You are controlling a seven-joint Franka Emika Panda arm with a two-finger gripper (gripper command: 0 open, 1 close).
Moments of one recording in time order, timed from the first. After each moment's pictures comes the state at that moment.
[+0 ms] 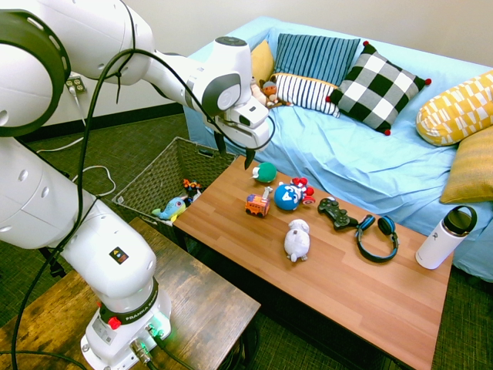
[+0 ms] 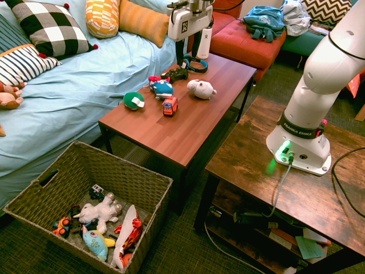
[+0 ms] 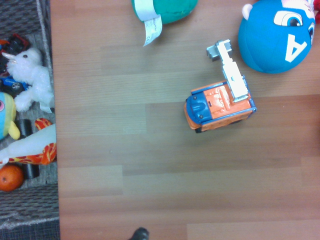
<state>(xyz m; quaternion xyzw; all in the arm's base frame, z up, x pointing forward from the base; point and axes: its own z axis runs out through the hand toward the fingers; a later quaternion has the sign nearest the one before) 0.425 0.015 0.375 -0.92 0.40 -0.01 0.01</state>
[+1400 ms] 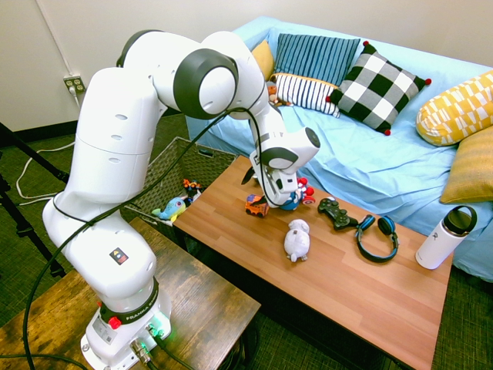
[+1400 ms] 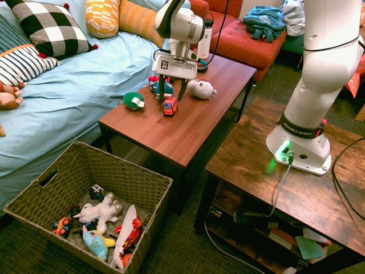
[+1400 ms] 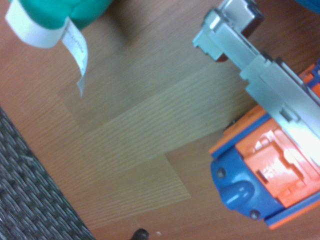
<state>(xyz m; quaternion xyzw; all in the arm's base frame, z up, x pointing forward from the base) 0.534 -0.063 0.139 -0.77 0.57 0.23 0.15</state>
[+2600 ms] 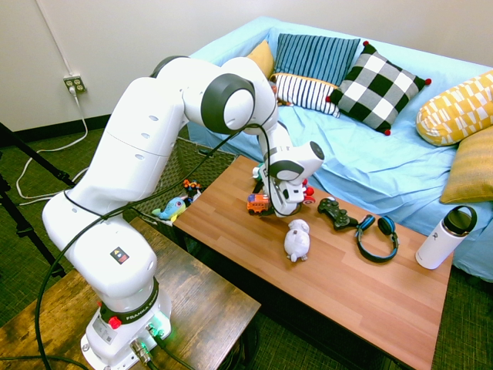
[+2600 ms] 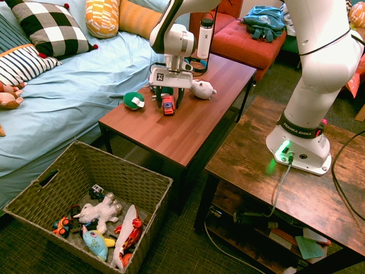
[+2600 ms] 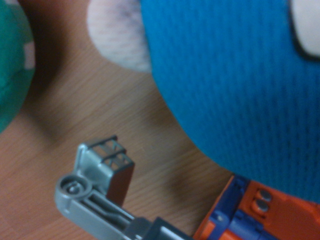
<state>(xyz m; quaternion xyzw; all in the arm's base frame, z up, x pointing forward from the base) 0.560 -0.082 0.079 -0.76 0.60 0.22 0.12</state>
